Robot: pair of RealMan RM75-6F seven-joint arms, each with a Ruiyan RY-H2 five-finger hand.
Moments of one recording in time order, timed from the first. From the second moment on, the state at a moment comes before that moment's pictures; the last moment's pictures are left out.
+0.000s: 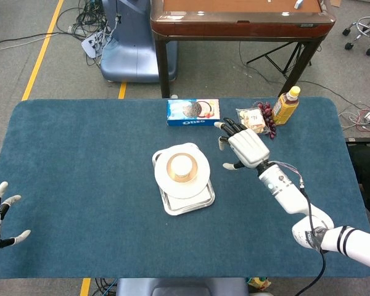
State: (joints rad) left arm -0.06 -1.08 -0.05 -1.64 1.40 1.47 0.07; right arm 0.78 -1.31 0.27 -1.44 -1.37 0.87 -0.10
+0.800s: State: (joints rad) left arm -0.04 -1.06 -0.05 -1.66 1.39 1.48 0.07; right arm 0.93 -1.44 0.22 -1.34 -1.38 0.76 -0.15
